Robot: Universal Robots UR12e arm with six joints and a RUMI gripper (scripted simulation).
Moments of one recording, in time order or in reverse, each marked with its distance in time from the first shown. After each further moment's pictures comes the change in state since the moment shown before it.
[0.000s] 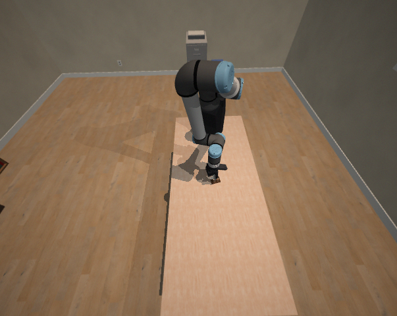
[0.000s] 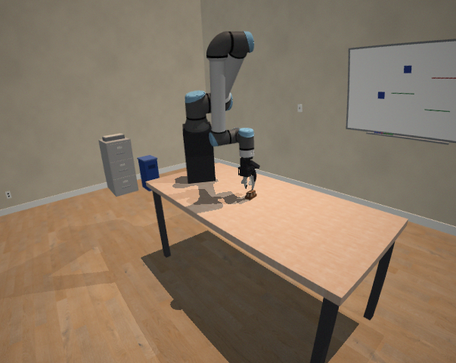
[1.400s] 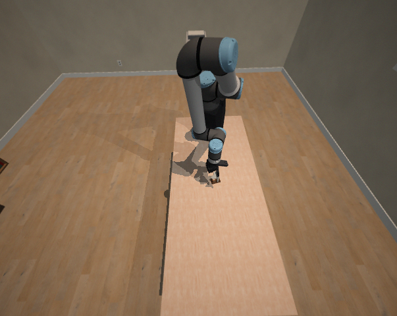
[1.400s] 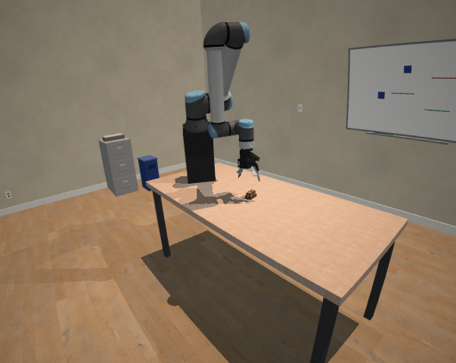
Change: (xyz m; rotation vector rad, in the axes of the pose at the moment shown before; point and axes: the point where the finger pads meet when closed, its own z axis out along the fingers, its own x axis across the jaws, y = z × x) arm 0.000 0.000 -0.052 0.000 -0.001 0.000
